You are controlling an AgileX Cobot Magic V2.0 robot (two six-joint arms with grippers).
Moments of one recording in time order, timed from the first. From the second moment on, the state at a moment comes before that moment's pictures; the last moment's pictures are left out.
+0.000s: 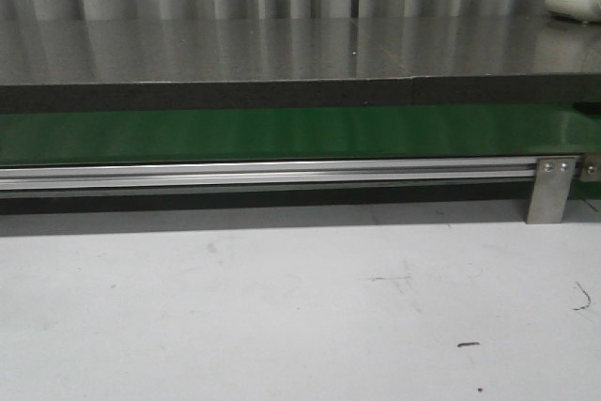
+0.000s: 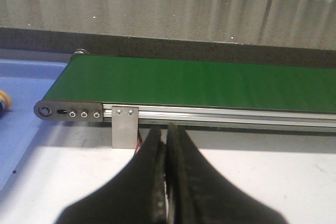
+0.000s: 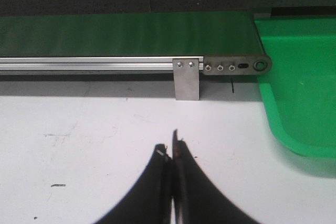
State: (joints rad) left arm -0.02 0.00 0.01 -0.04 0.19 -0.04; right arm 0.11 -0.01 0.03 0.16 0.25 -0.05
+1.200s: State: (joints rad) left arm -0.02 0.00 0.01 -0.04 0.10 -0.04; right arm 0.11 -0.01 0.03 0.16 0.24 -0.05
